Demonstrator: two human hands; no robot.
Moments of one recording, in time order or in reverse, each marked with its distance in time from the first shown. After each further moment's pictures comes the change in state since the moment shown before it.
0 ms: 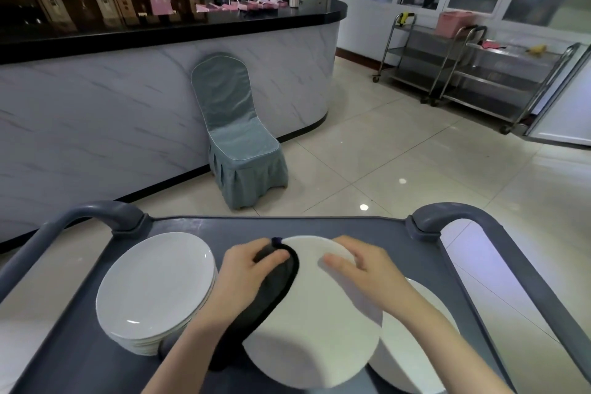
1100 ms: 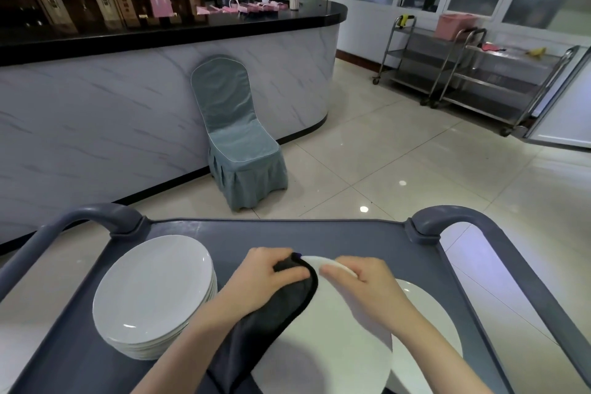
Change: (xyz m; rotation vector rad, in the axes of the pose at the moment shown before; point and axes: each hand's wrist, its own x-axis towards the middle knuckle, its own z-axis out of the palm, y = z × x) left_hand 0.014 0.000 0.013 0.107 -0.288 0.093; right_hand -0.011 0.001 0.011 0.197 0.039 0.047
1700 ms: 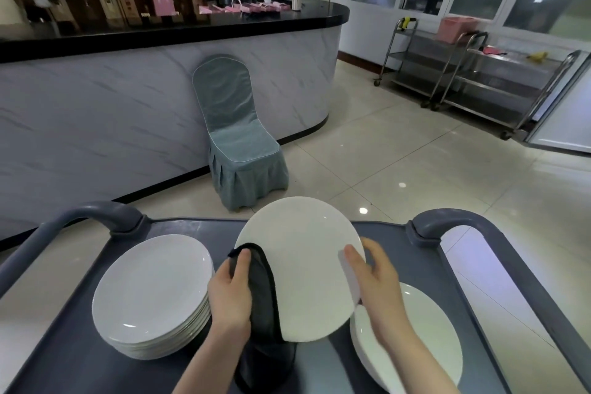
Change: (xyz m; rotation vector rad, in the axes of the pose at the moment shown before) left_hand -0.014 -0.026 0.022 -0.606 0.786 -0.508; right_hand 0.003 0.014 0.016 0.388 0.350 0.129
